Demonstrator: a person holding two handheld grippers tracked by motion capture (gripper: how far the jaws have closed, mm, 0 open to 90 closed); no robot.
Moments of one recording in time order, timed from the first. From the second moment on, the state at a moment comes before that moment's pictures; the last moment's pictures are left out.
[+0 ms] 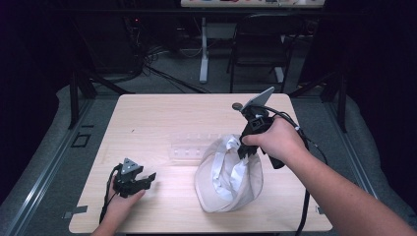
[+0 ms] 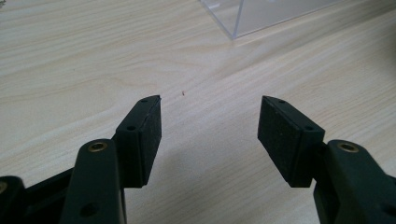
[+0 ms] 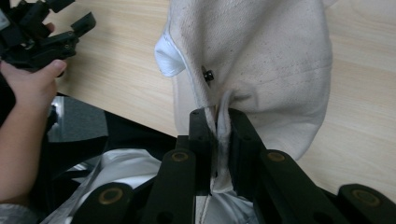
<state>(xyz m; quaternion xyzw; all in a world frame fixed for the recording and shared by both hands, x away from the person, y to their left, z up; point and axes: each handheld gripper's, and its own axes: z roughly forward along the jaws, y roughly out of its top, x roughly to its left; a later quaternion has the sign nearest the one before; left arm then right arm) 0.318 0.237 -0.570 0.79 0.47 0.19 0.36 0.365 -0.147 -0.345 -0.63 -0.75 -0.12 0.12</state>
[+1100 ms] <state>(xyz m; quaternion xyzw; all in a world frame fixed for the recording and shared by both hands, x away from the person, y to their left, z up) 0.310 0.222 -0.564 0.79 0.44 0.20 0.37 0.365 -0.176 -0.360 -0.60 -0.65 -0.33 0.34</state>
